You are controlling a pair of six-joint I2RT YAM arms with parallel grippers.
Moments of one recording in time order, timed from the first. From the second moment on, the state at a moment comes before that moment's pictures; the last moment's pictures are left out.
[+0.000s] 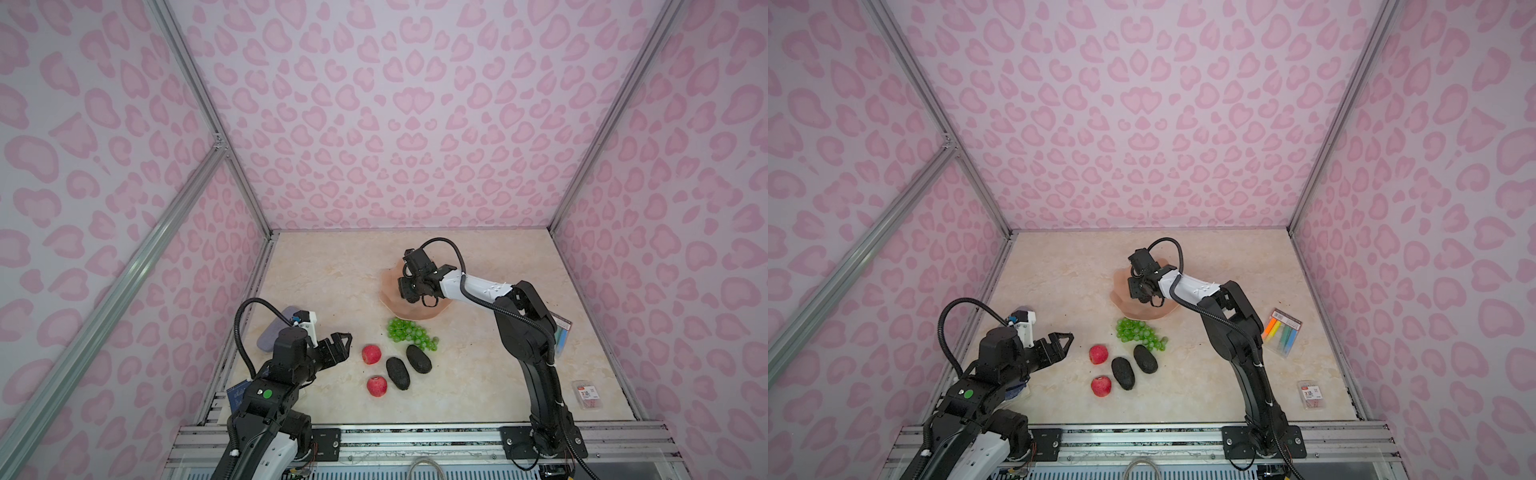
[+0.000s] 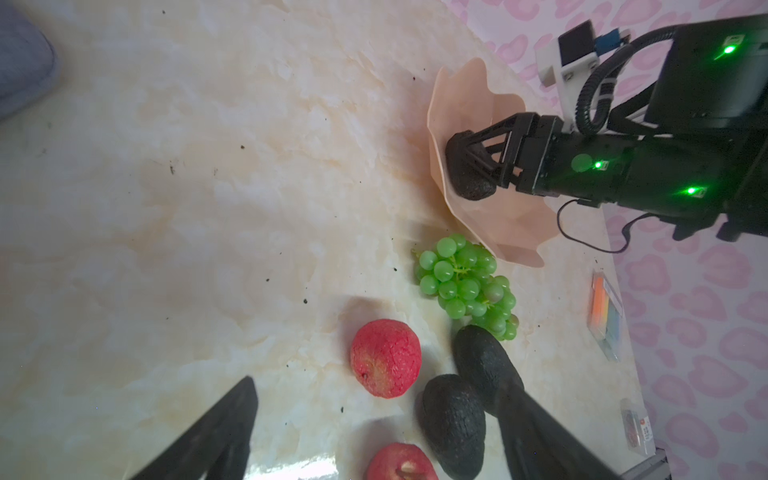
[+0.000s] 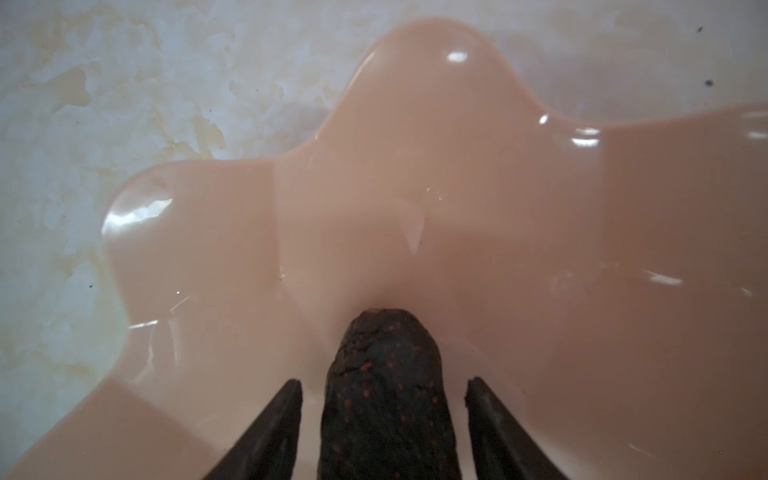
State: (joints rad) left arm -0.27 0.52 0.45 -0.61 0.20 -0.64; right arm 0.65 2.16 1.61 -0.40 0.08 0.36
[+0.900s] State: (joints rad) left arm -0.53 0.84 0.34 -0.32 0.11 -0.71; right arm 0.51 1.38 1.12 -0.27 0.11 0.41
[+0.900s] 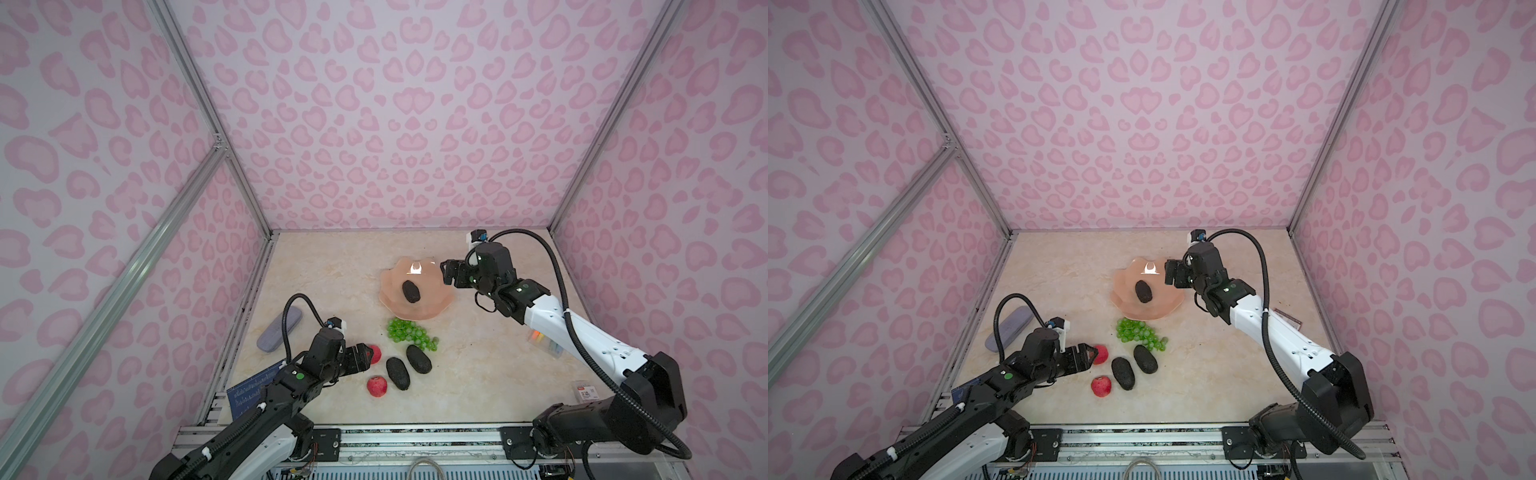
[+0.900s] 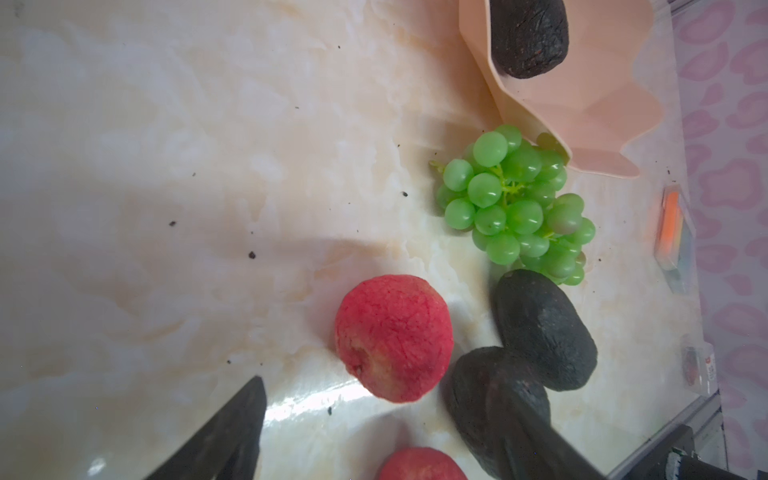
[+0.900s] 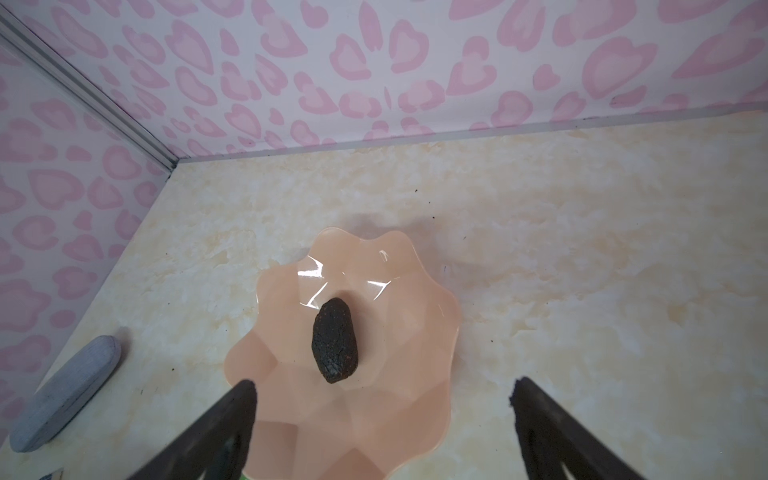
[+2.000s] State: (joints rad) left arm -0.56 1.14 0.73 -0.35 0.08 -0.56; right arm 0.46 1.28 1.03 -0.23 0.12 0.42
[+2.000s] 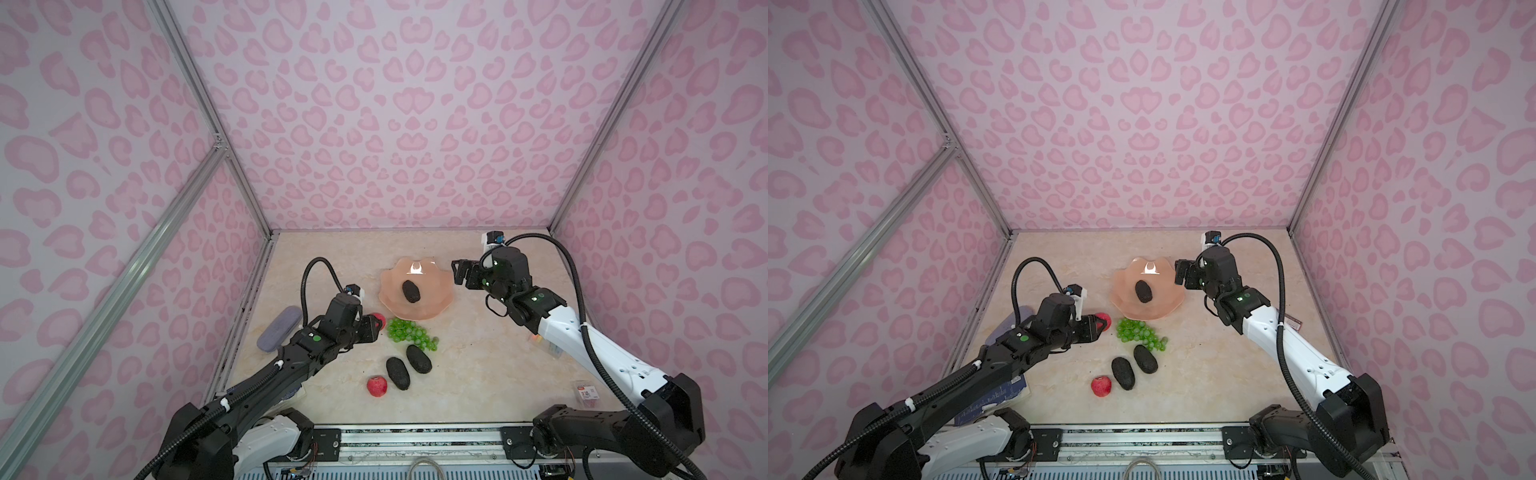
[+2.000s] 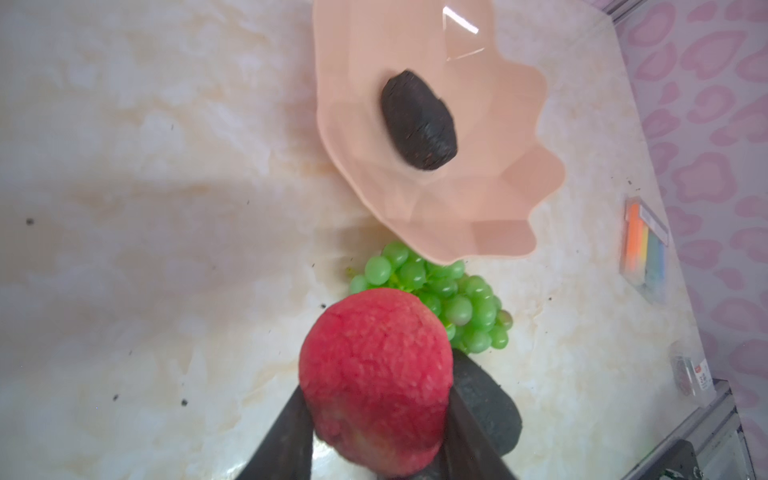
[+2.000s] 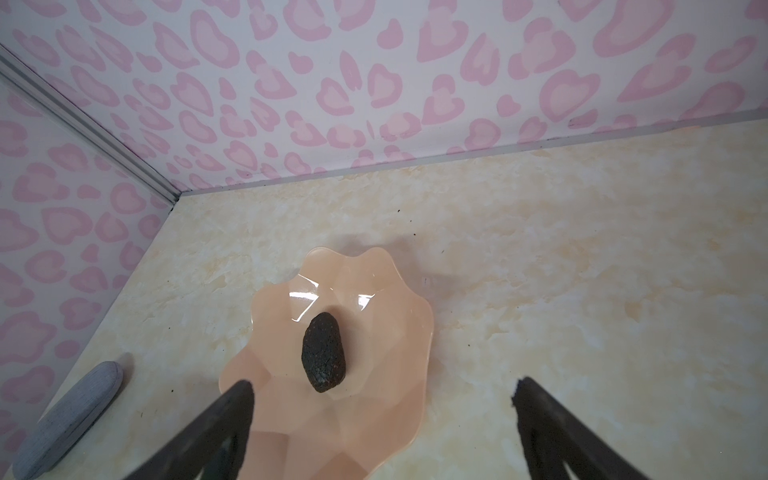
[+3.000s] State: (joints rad) left arm -0.60 1.91 1.41 -0.59 -0.04 -0.36; right arm 0.41 1.18 0.97 -0.31 0.12 0.42
